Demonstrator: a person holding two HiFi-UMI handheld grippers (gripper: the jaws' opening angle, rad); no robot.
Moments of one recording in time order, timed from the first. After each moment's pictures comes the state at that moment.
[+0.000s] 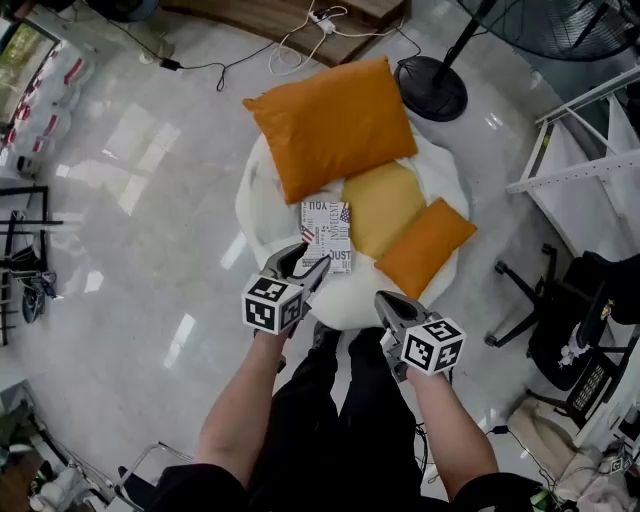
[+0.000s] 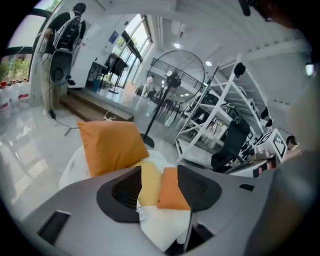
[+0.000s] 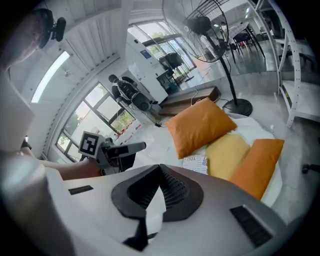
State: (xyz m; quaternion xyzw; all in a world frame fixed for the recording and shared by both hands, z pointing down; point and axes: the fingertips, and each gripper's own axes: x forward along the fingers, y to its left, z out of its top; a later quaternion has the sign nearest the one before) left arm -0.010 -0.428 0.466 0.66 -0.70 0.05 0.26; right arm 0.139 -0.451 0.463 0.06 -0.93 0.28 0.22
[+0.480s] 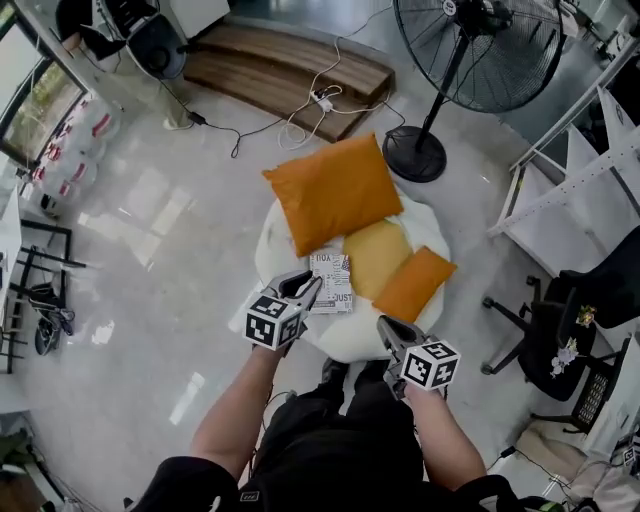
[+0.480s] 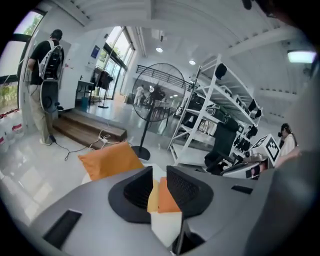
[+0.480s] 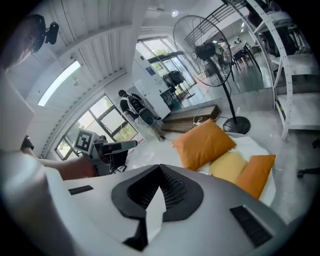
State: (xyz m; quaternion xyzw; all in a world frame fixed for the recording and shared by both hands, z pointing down) left arm 0.022 -0.379 0.312 0.69 -0.70 0.10 0.18; right arm 0.184 -0.414 0.349 0.09 -0.95 0.27 0.13
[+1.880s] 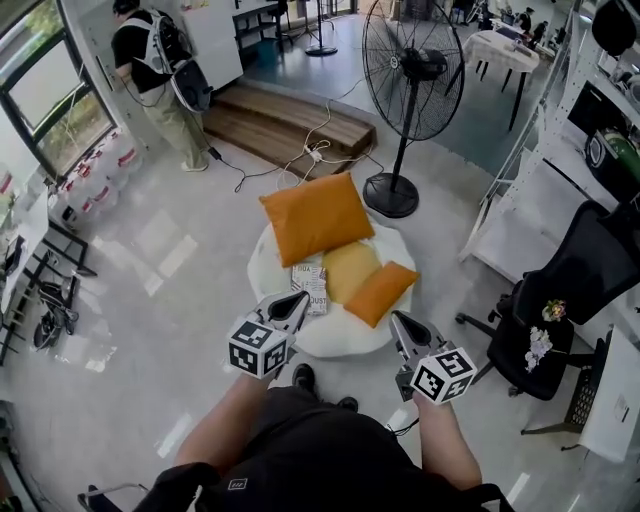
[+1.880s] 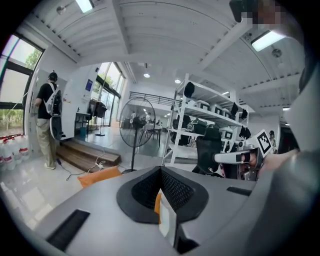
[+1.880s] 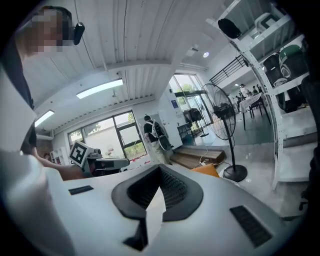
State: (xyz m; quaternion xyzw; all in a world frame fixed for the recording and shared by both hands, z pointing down) left arm 0.299 -0.223 0.197 0.69 -0.72 0.06 0.03; right arm 0.458 -0.307 0.201 0.09 -0.99 0.09 -0.03
